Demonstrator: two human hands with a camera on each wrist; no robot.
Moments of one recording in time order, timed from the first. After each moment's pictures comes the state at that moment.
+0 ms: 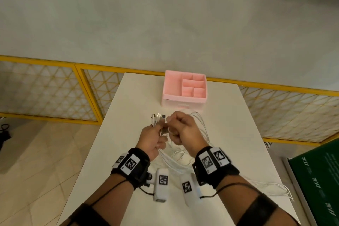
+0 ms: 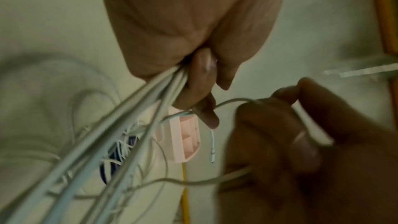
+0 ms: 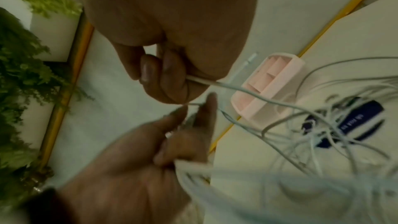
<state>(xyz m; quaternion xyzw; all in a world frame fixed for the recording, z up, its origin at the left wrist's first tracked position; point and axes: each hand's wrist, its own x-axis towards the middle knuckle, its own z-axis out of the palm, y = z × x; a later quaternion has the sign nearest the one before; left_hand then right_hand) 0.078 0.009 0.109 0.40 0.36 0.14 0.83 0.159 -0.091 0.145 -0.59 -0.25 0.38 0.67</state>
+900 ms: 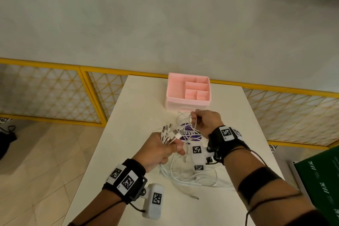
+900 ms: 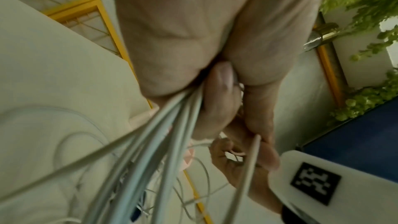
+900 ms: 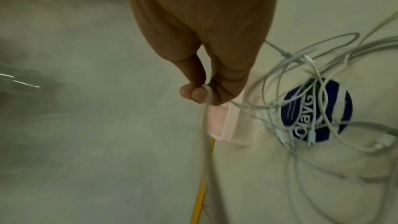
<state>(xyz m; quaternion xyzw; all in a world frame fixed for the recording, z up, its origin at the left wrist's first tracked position) 0.051 0.003 0.113 0.59 0.24 0.04 0.77 0.240 -0.077 0.142 -0.61 0.08 0.34 0.71</state>
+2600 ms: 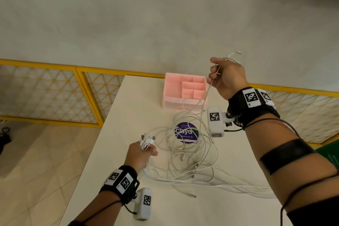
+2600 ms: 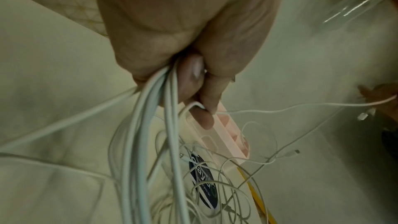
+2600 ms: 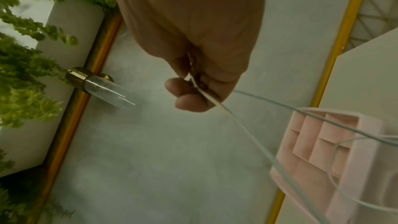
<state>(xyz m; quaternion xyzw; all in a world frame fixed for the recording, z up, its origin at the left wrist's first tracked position) 0.036 0.026 0.046 0.61 0.46 0.14 0.63 0.290 -0.081 0.264 -0.58 -0.11 0.24 0.77</state>
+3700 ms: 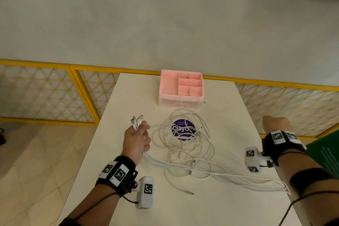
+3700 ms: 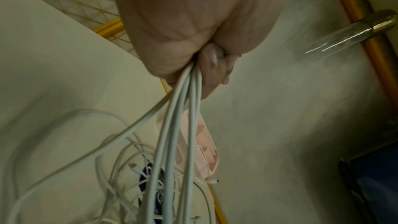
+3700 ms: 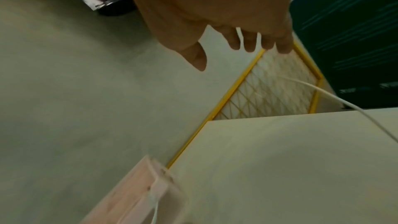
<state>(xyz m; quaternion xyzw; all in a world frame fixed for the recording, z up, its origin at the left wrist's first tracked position) 0.058 0.030 0.085 0.44 0.38 0.25 0.78 0.371 -0.257 0.128 -0.91 0.20 0.05 0.36</state>
